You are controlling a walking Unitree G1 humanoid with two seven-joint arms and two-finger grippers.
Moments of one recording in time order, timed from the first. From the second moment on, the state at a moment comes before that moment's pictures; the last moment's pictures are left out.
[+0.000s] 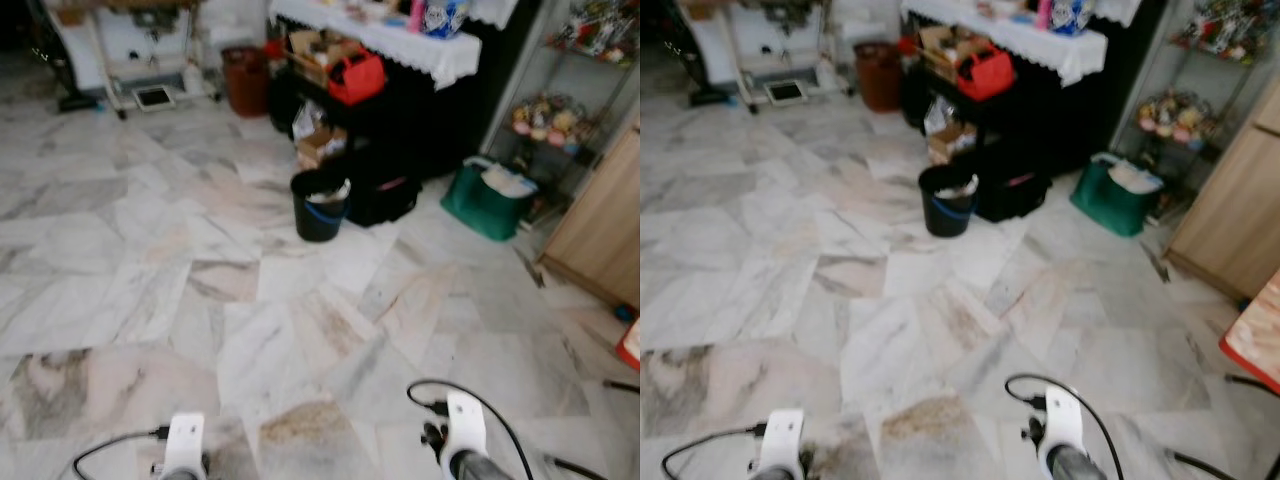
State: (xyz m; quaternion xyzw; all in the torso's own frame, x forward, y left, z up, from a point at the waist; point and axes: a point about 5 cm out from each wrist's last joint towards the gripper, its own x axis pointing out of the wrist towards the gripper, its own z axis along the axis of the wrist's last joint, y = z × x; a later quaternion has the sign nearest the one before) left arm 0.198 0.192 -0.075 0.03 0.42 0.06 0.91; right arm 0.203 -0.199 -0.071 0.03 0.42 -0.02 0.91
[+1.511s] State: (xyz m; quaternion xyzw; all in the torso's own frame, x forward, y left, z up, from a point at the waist) left arm 0.193 0.198 -0.077 0.04 0.43 0.07 0.90; right arm 0.204 -0.191 -0.072 0.04 0.42 -0.02 0.91
